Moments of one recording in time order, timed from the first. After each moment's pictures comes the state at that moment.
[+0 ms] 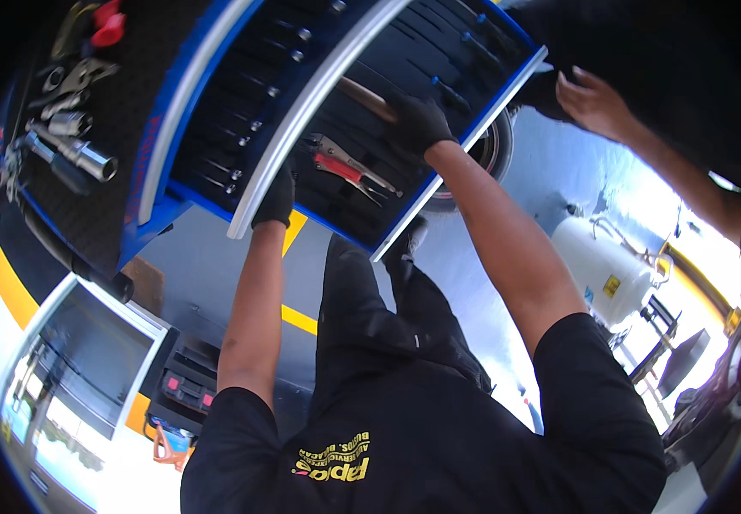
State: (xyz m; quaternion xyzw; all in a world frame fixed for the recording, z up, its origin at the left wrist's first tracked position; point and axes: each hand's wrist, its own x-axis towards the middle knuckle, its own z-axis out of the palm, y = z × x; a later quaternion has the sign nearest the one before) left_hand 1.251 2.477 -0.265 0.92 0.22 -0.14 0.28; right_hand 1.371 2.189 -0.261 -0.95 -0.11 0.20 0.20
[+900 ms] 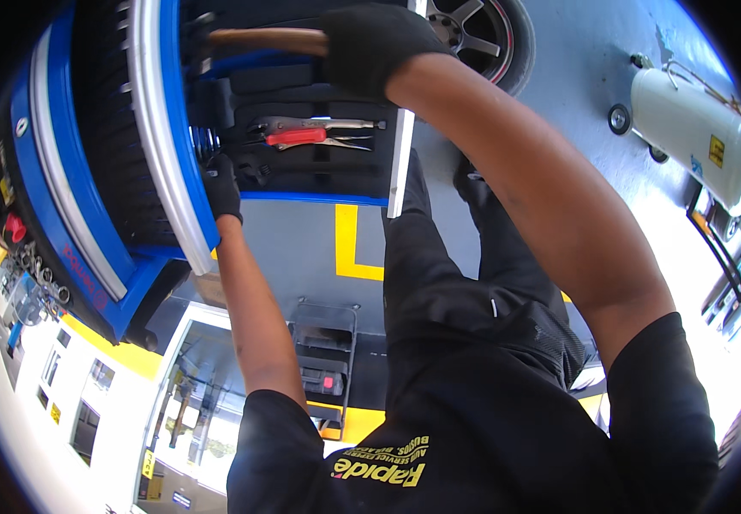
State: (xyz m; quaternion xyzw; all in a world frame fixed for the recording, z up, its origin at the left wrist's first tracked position) left_hand 1.289 2.520 -0.298 0.98 -0.01 0.01 0.18; right_hand 1.311 2.135 -0.192 -0.92 0.06 0.26 0.31
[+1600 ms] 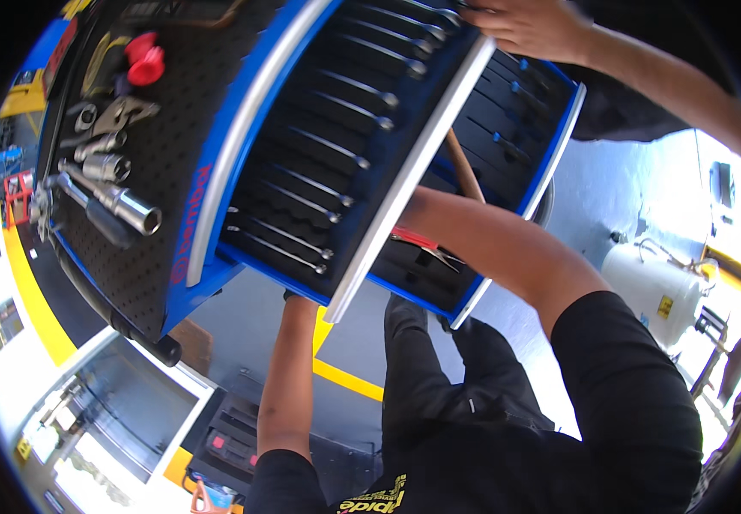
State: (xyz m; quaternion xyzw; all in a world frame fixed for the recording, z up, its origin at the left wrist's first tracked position) left_hand 1.252 2.535 -0.267 0.97 0.00 -0.01 0.24; right_hand 1.375 2.354 -0.324 -0.89 -0.39 0.14 0.18
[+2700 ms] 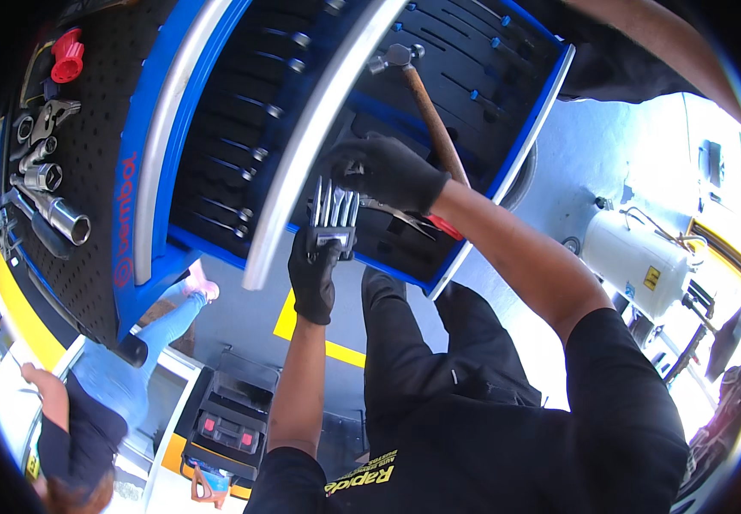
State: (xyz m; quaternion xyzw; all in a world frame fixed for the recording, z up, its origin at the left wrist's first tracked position) left_hand 1.177 2.477 -0.261 0.66 0.21 -0.12 0.71; right_hand 1.340 2.271 -0.249 -0.78 -0.25 0.18 0.54
